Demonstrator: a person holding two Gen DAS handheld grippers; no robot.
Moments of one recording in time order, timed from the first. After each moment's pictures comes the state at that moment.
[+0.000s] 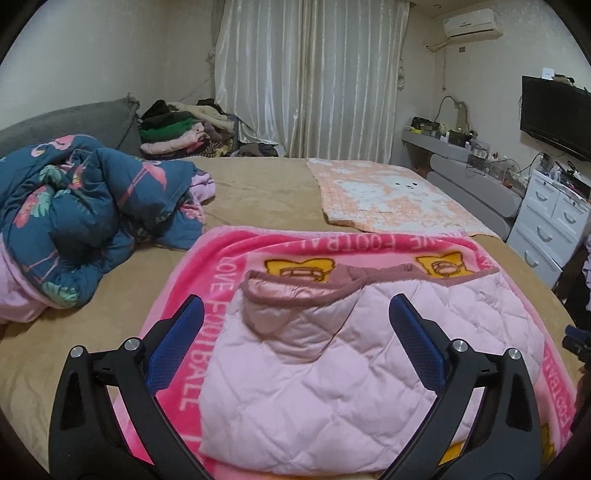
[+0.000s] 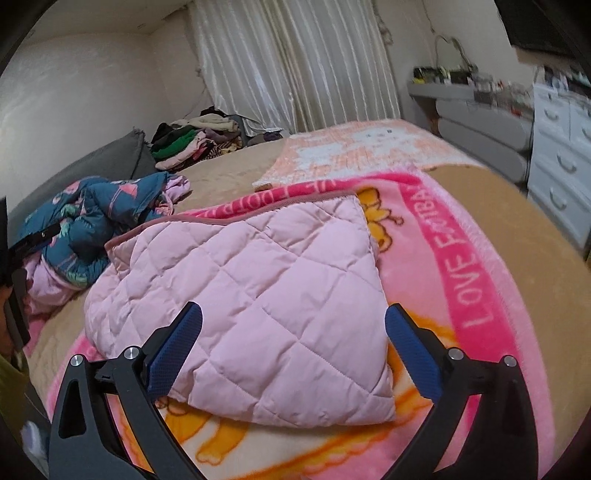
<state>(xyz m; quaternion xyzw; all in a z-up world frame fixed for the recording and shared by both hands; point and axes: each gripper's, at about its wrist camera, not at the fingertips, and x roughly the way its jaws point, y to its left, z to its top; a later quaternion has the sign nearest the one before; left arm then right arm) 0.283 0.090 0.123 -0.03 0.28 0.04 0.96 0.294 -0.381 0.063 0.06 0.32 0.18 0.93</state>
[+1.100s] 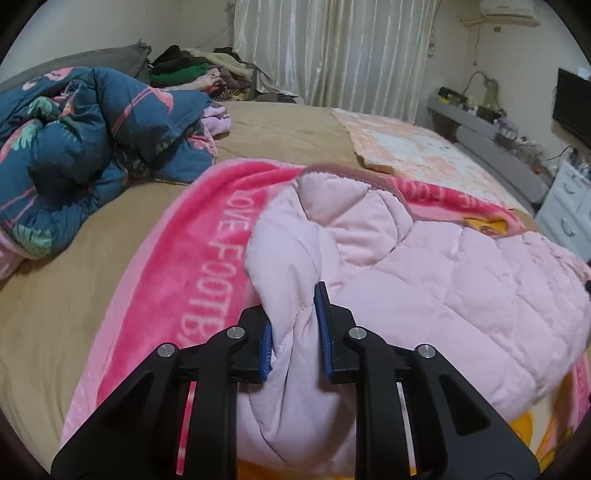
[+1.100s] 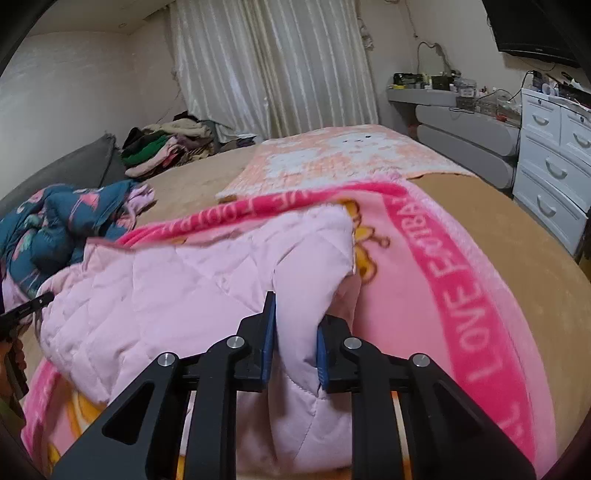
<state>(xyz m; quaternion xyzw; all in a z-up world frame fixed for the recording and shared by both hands) 0.357 0.137 0.014 -0.07 0.36 0.07 0.93 0.404 -0.371 0.030 0.07 0.32 0.11 0.94</state>
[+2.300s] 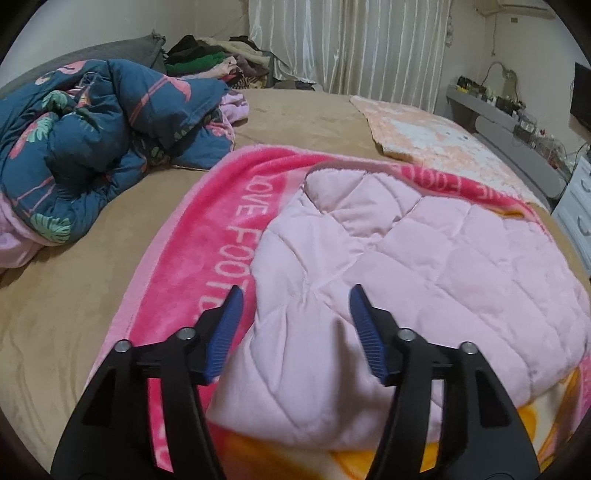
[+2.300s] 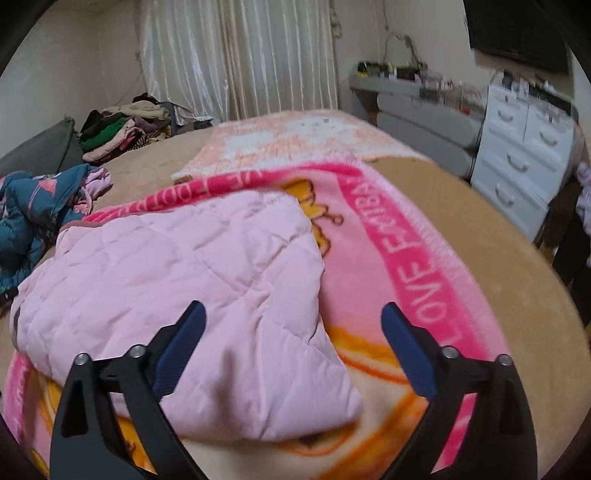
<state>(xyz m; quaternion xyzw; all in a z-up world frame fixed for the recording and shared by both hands) 0.339 0.134 0.019 -0.07 0.38 0.10 0.92 0.365 -0.369 0.031 0.02 0.34 0.03 0.94</state>
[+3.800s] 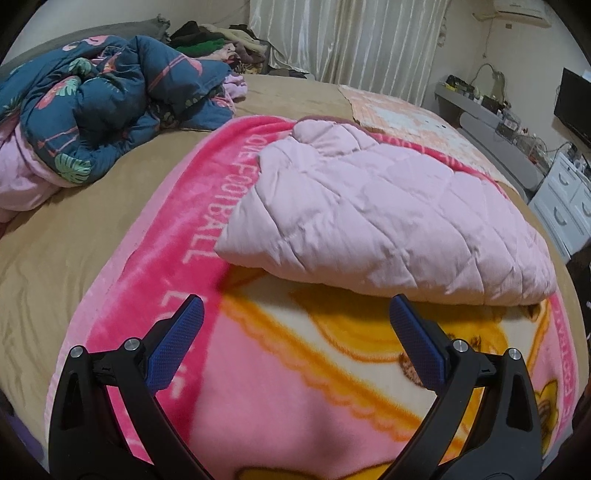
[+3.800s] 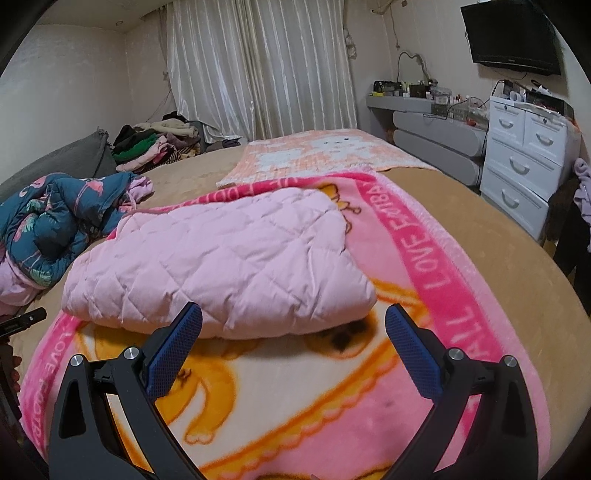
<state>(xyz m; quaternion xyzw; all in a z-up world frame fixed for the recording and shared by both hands) 0.209 0.097 0.011 -0.10 0.40 0.08 0.91 0.232 -0.357 0.037 0.05 0.31 0.08 0.94</state>
